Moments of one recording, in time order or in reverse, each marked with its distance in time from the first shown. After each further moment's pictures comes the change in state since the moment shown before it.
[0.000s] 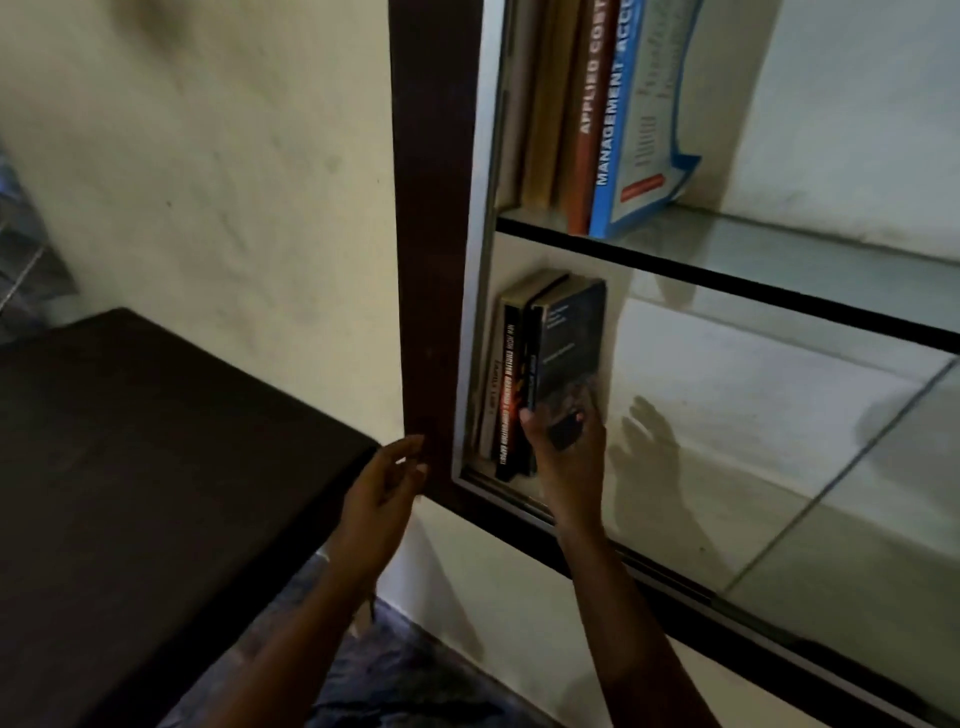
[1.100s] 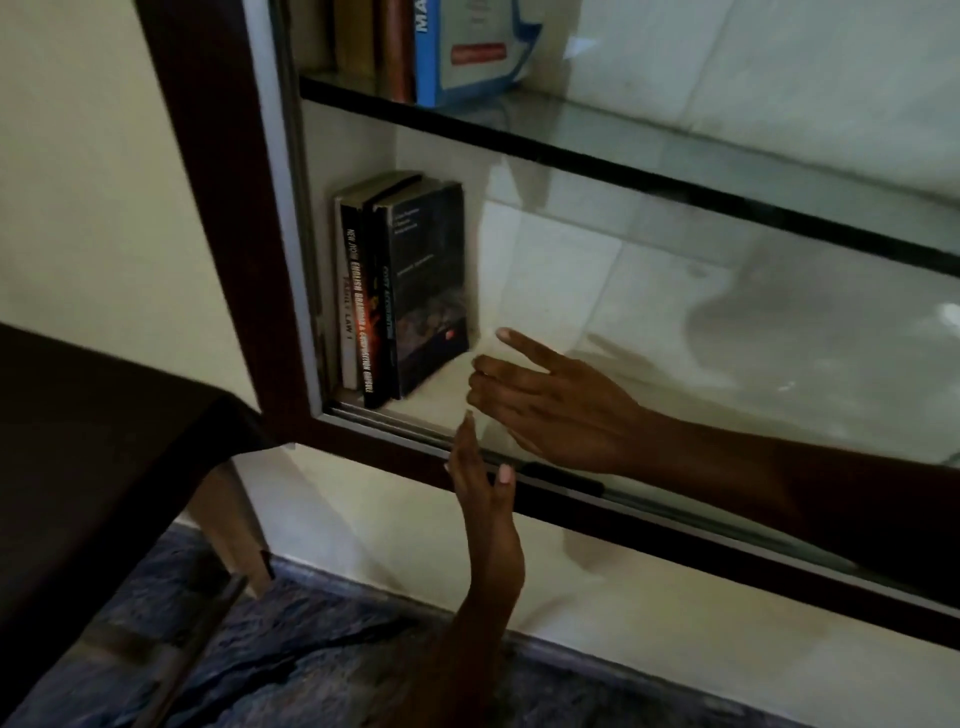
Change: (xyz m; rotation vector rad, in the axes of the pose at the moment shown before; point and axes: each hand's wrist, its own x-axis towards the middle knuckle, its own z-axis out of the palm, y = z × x) left_hand -0.099 0.006 0.213 -0.530 -0.007 -0.040; right_hand 0.015 -0.030 -0.151 -1.516 -0.544 -1.568
